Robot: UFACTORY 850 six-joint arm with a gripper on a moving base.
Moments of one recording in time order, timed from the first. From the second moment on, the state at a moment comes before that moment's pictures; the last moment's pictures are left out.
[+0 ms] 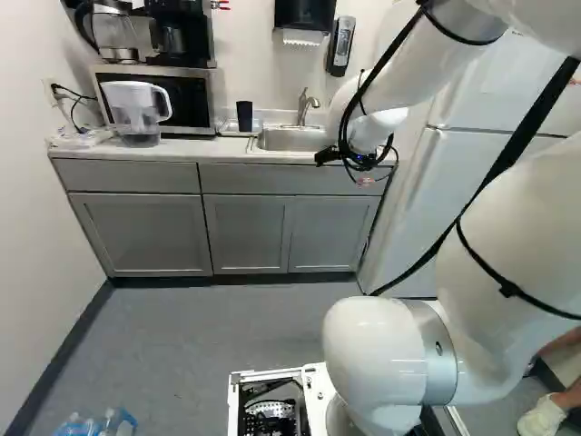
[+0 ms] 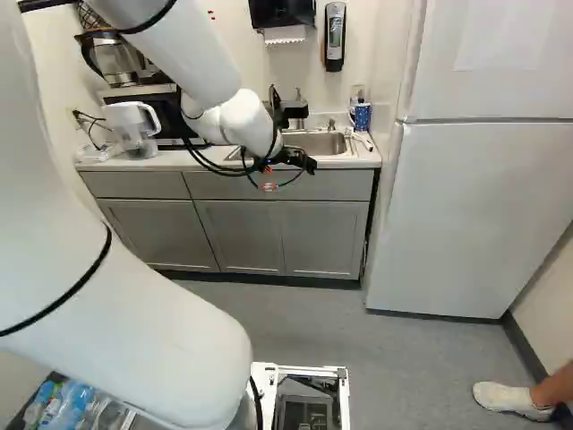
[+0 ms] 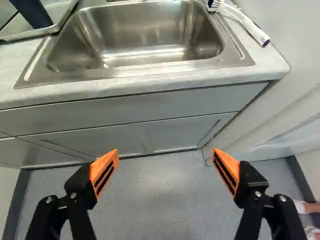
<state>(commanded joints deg) -8.9 8.7 -37.5 -1.3 3.0 1.0</state>
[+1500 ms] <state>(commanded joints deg) -1.3 14.9 -9.8 -0.2 43.1 0.2</state>
